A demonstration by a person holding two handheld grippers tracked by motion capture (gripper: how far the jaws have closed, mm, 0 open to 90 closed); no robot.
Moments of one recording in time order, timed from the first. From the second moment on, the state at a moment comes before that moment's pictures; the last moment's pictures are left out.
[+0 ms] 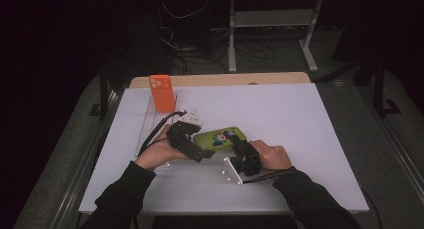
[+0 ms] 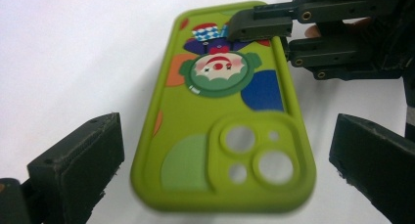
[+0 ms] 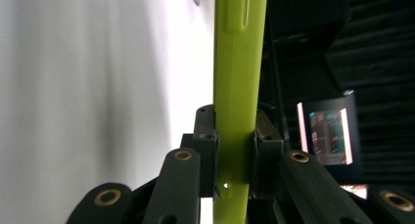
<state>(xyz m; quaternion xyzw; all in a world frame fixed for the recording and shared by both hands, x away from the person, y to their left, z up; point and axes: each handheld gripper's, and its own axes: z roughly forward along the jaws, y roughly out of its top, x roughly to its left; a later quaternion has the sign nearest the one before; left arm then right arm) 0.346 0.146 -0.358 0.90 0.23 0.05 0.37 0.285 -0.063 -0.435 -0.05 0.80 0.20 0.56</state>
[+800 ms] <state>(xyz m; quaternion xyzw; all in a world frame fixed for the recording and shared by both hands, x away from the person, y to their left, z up) 0.354 0.152 -0.357 0.87 0.27 0.09 0.40 0.320 -0.096 -0.412 0.24 0.83 0.41 0.29</state>
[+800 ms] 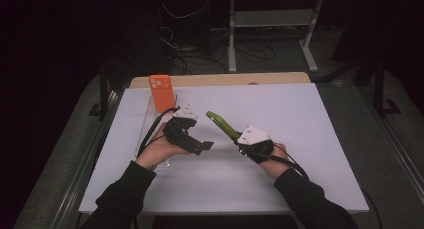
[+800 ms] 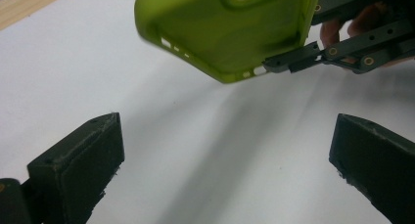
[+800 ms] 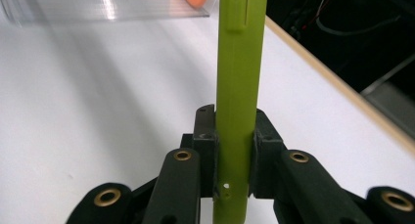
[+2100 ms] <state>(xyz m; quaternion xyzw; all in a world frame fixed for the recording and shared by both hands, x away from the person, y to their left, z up) 0.377 0.112 -0.360 0.80 0.32 0.07 0.50 0.322 -0.091 -0.408 0.35 0.78 0.50 0.14</state>
